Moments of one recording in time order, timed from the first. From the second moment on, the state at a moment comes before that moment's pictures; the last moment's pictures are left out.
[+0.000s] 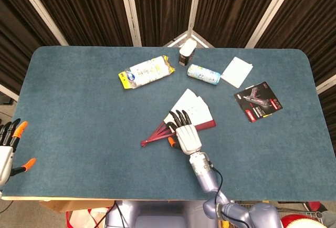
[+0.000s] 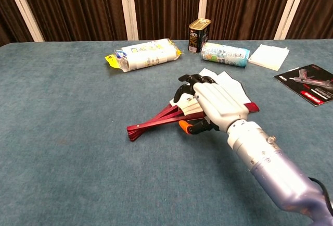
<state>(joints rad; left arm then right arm) -0.06 -1.13 -0.04 -1.61 1.53 1.54 0.08 0.66 -2.24 0.20 -0.67 -1.48 1.25 0.07</state>
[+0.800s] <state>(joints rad) -0.06 -1.13 -0.04 -1.62 1.52 1.54 0.07 0.68 -2.27 0.21 -0.66 -1.45 1.22 0.07</state>
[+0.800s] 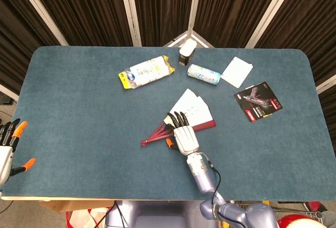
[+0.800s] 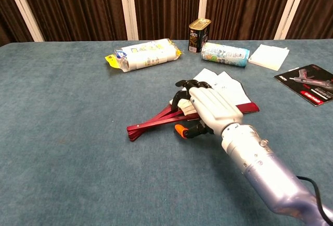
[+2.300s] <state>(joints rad) -0.06 -1.13 -0.04 -1.63 1.54 1.54 0.05 0.78 -2.08 0.30 -0.97 -1.47 1.31 -0.09</state>
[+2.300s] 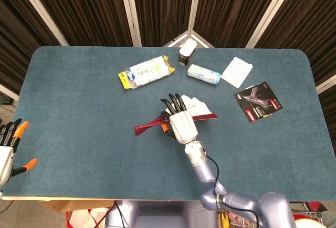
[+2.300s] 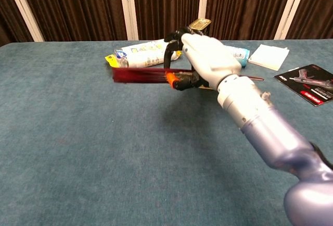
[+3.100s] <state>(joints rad) -0.20 -1.13 -0.15 -1.79 1.51 1.45 0.14 0.84 -1.84 0.45 -1.28 -1.41 1.26 -0.28</state>
